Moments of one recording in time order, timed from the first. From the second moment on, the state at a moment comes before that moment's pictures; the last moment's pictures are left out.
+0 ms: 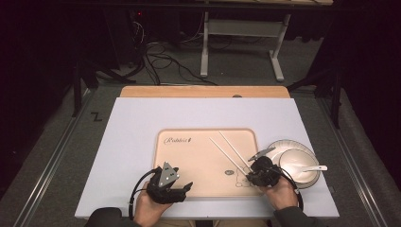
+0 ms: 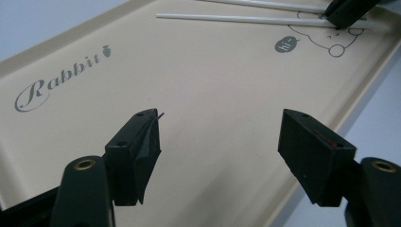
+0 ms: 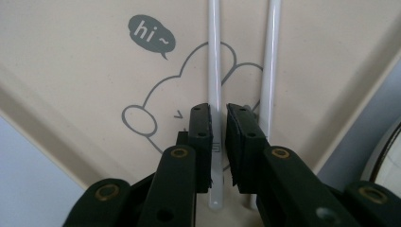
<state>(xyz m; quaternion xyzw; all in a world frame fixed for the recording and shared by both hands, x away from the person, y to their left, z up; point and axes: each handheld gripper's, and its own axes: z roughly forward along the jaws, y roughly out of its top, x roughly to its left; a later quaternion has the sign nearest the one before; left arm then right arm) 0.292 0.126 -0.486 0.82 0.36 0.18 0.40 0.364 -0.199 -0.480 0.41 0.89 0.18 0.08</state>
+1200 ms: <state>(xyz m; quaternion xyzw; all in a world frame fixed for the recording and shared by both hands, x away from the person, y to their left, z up) 0.292 0.127 -0.485 0.82 0.36 0.18 0.41 0.362 -0.195 -0.474 0.41 0.88 0.19 0.12</state>
